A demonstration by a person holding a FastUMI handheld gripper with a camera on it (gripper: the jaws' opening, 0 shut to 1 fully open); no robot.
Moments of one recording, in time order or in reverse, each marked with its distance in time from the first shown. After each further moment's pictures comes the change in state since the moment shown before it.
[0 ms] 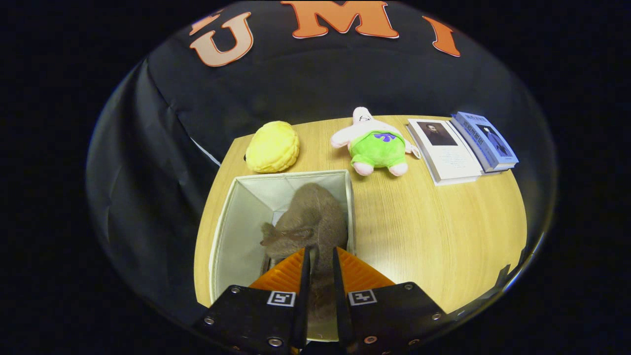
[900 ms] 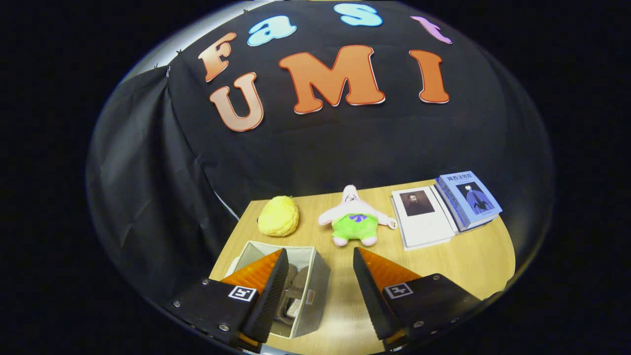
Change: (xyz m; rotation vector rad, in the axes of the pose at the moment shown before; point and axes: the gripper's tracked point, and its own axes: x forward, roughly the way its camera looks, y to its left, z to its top) arm -0.123 -0.091 0.106 -0.040 -0.404 0.086
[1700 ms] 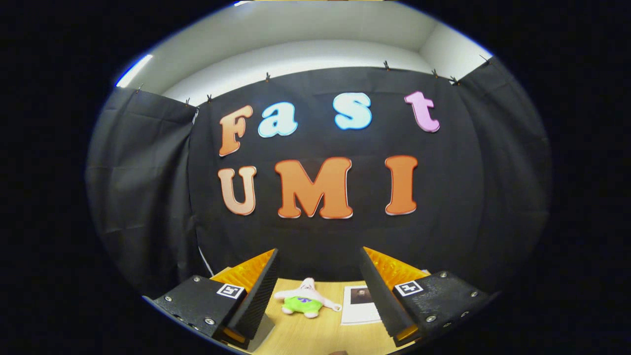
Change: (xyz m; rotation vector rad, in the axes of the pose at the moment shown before) arm -0.134 -0.099 0.160 -0.183 -0.632 -0.040
